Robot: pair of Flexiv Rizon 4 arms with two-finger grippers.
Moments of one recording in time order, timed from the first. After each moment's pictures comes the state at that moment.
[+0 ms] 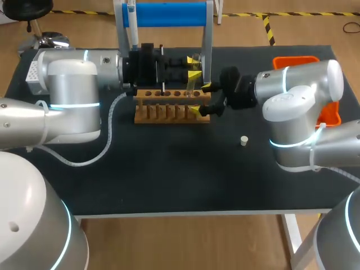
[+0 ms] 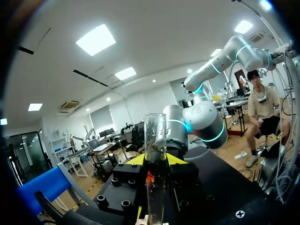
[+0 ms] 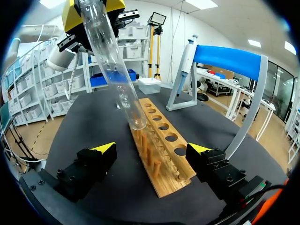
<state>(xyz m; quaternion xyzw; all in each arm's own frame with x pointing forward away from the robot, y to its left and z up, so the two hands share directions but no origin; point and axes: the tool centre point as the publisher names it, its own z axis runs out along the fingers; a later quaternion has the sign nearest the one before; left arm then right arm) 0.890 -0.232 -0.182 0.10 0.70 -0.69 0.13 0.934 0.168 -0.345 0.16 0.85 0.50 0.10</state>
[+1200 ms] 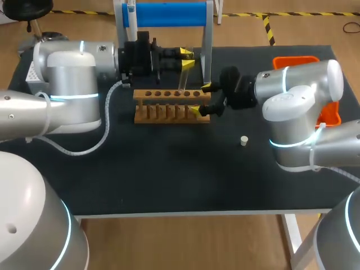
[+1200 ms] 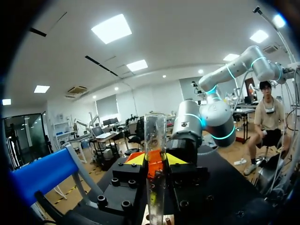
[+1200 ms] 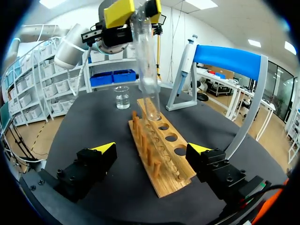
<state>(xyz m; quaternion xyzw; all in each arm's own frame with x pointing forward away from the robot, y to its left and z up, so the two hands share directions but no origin) 0.939 -0.214 -0.190 0.03 0.72 -0.68 0.10 0.934 0.168 -0.345 0.16 0.85 0.50 0.10</state>
